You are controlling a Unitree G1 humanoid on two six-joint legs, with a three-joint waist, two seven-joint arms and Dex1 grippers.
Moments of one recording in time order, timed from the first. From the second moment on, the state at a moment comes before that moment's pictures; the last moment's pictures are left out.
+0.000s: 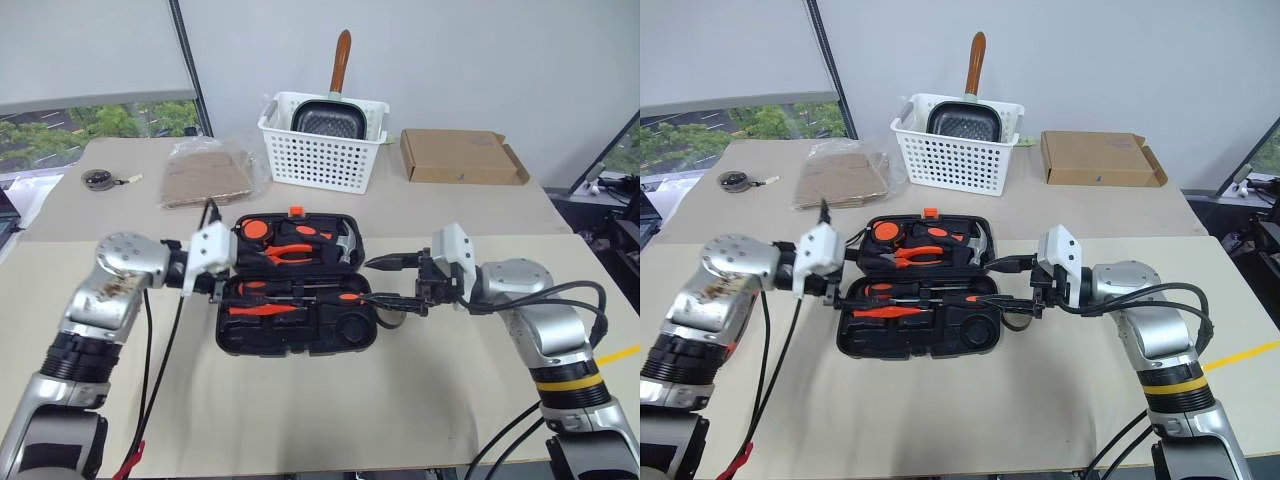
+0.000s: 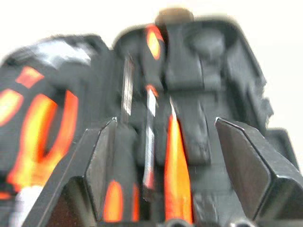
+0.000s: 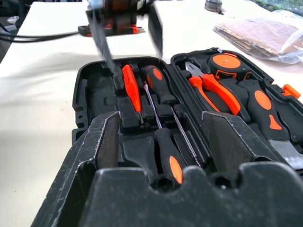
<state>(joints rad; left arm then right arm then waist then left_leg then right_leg) -0.55 0.79 -0.05 0.00 -0.33 0.27 -1.32 -0.45 -0.62 0.07 -0.12 0.41 0.29 1.18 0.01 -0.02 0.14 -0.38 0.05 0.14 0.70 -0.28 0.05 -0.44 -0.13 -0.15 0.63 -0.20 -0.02</state>
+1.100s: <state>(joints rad) -0.48 0.69 -0.13 0.28 -0.26 0.02 -1.36 -0.44 -0.60 0.09 -0.09 0.40 0.26 1.17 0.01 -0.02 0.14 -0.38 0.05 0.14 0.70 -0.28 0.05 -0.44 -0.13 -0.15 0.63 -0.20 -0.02</state>
